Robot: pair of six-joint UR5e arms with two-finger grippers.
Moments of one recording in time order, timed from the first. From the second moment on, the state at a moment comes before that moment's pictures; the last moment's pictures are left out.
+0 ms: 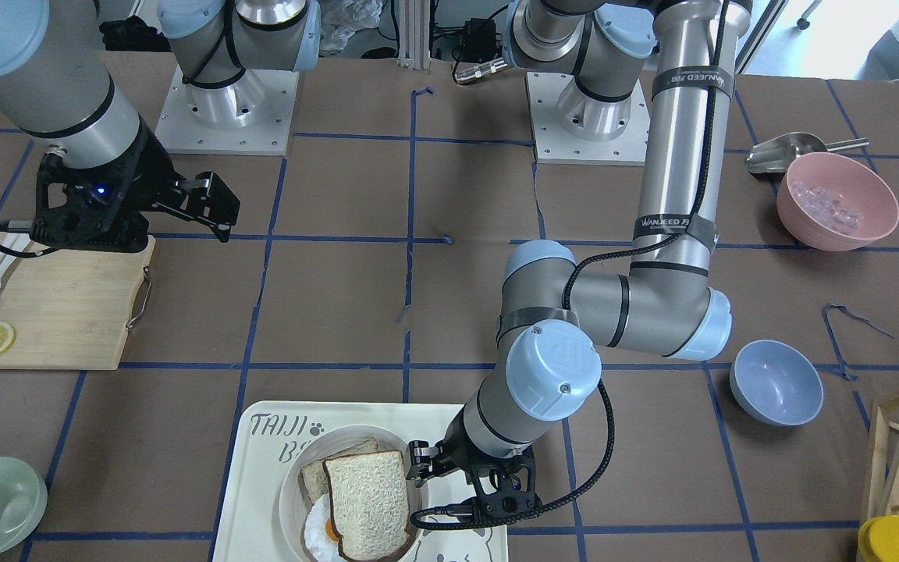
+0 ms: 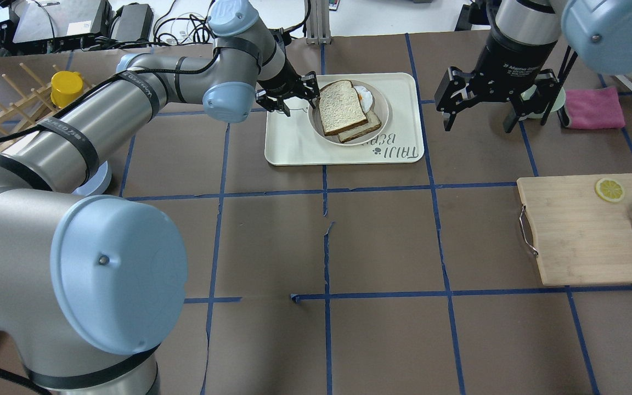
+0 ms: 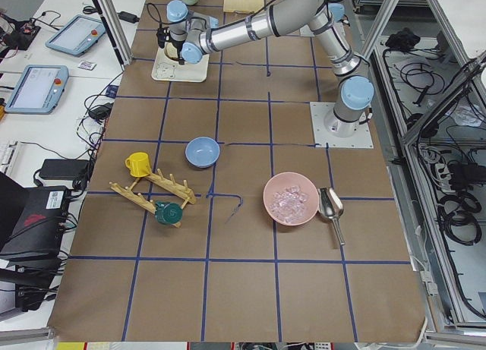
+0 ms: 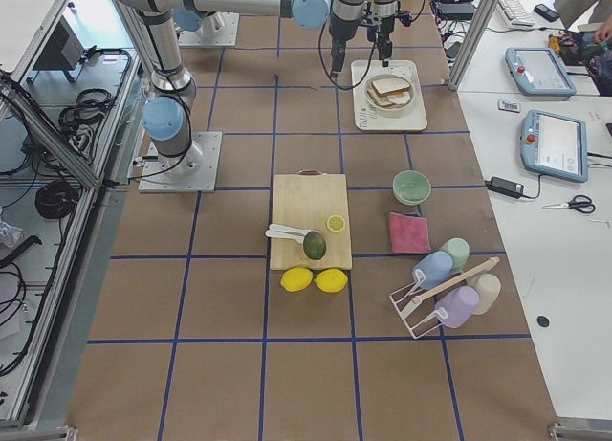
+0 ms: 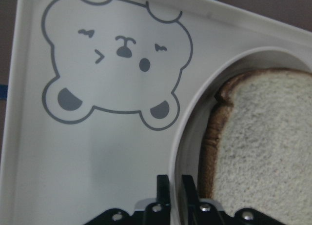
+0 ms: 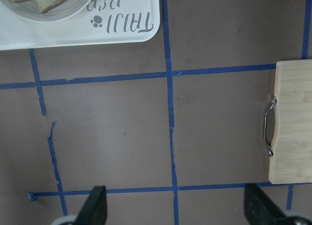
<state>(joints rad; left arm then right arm) -1.74 -2.27 -1.31 -0.97 1.34 -0.30 1.54 -1.46 1.52 -1.52 -1.53 0.03</state>
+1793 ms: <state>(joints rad) -1.64 -1.63 -1.46 -1.56 1.56 -0.07 1.54 -1.47 1.52 -1.52 -1.52 0.03</state>
